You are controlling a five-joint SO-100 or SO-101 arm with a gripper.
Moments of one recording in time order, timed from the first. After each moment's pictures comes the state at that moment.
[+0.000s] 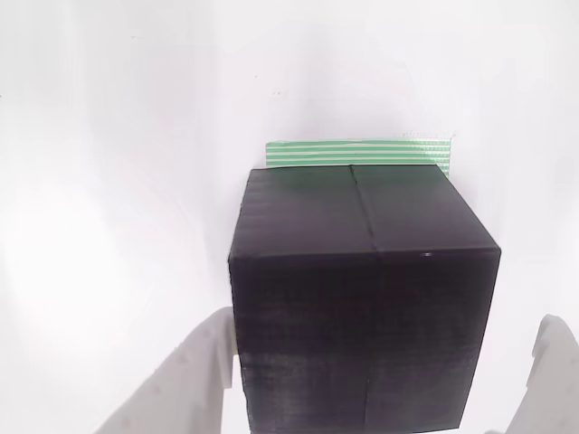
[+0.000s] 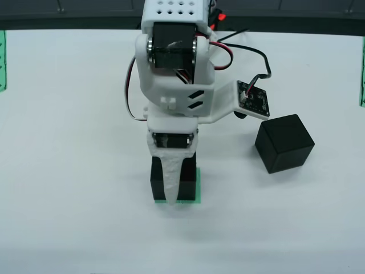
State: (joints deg) arm -1.8 70.4 75.9 89.6 -1.9
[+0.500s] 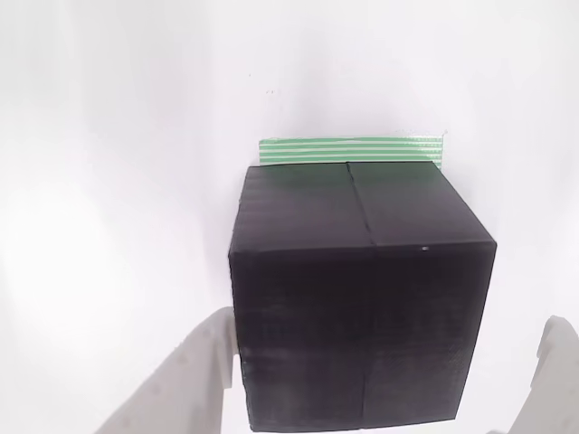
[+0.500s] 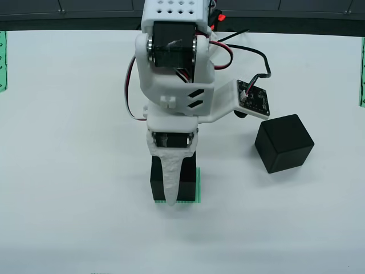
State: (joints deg) arm -1.8 71.5 75.8 89.6 -2.0
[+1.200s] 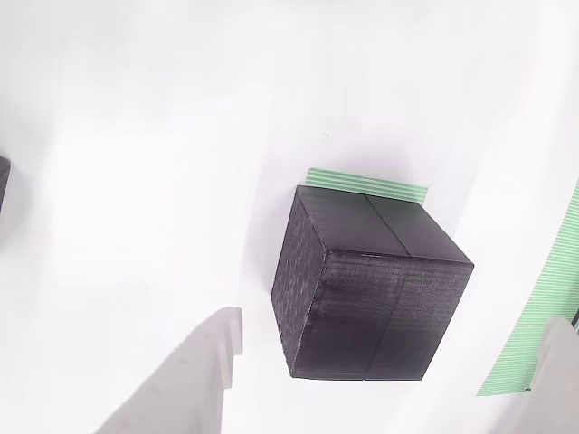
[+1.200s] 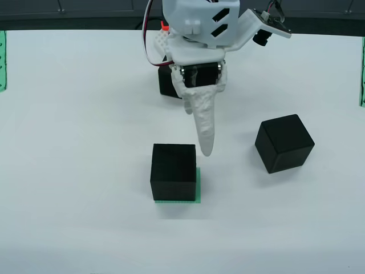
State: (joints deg) arm -7.2 100.7 96.7 88.4 -11.7
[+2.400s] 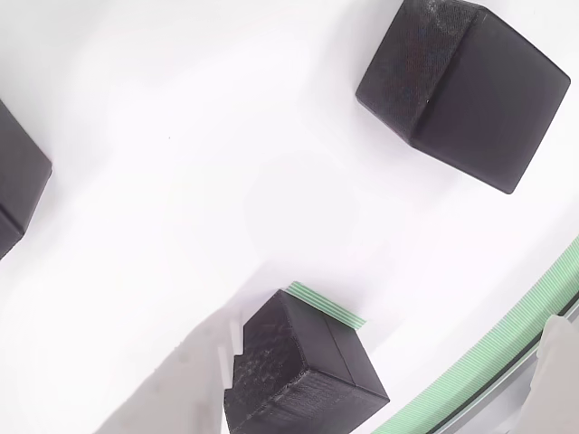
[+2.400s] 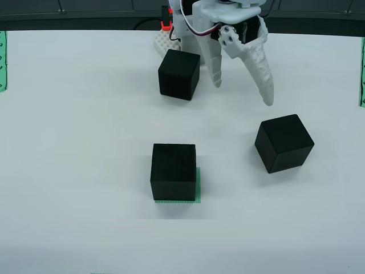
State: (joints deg) arm -20.2 122.1 114.0 87.0 -26.5
